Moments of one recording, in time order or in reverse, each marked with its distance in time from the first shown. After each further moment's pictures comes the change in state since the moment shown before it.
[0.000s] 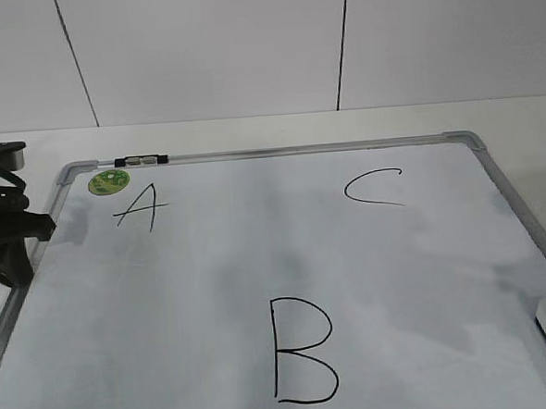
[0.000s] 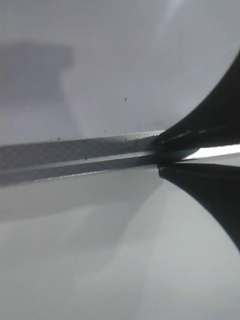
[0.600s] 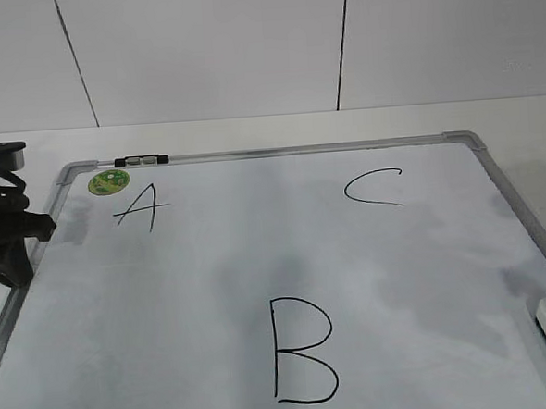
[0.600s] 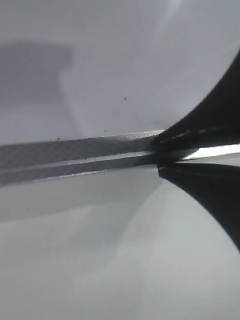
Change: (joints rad) left arm 0.000 0.000 0.000 -0.002 0.000 0.000; right arm 0.000 0.164 -0.023 -0.090 -0.018 -0.033
